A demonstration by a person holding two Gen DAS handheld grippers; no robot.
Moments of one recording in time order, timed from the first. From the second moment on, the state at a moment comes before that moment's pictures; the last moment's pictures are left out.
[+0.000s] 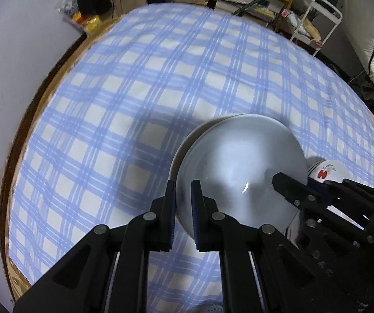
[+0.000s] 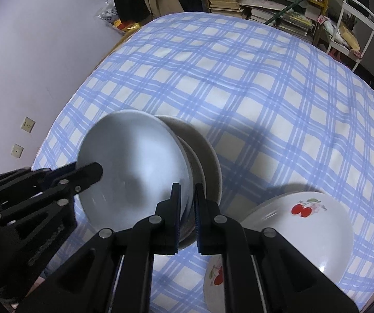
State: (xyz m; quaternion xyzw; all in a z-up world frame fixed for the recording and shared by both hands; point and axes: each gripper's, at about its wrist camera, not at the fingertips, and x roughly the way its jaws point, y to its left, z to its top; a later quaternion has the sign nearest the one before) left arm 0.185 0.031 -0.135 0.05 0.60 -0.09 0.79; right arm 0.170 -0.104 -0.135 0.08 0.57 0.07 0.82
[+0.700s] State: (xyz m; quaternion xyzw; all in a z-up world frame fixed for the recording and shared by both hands) left arm 0.189 0.061 -0.124 0.03 0.58 -0.05 0.81; right arm 0.161 -0.119 -0.101 0.05 0.51 0.06 0.85
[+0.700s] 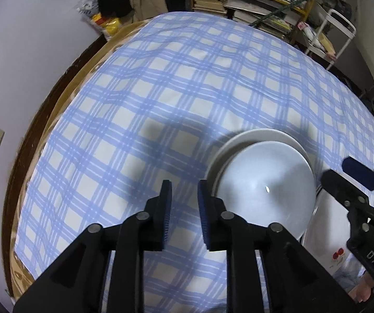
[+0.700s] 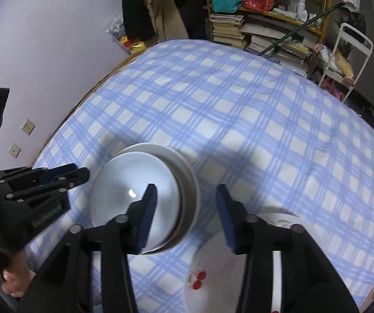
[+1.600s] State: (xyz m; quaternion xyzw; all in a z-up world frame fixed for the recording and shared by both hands) left arm 0.206 0.071 -0.150 0.03 0.61 -0.06 0.79; right arm 0.169 -0.153 -0.148 0.07 0.57 0.01 0.82
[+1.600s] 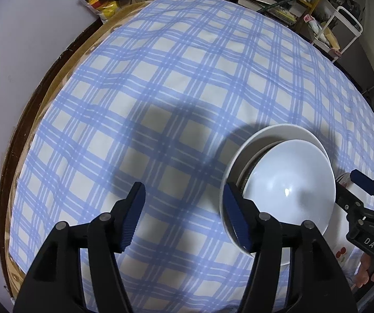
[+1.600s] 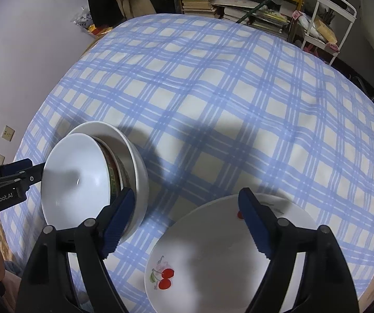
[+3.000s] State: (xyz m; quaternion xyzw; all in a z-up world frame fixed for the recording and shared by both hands) left arm 0.208 0.046 -0.162 0.04 0.63 -0.10 0.77; right arm 0.176 -0.131 -0.146 0.03 0.58 0.01 0.82
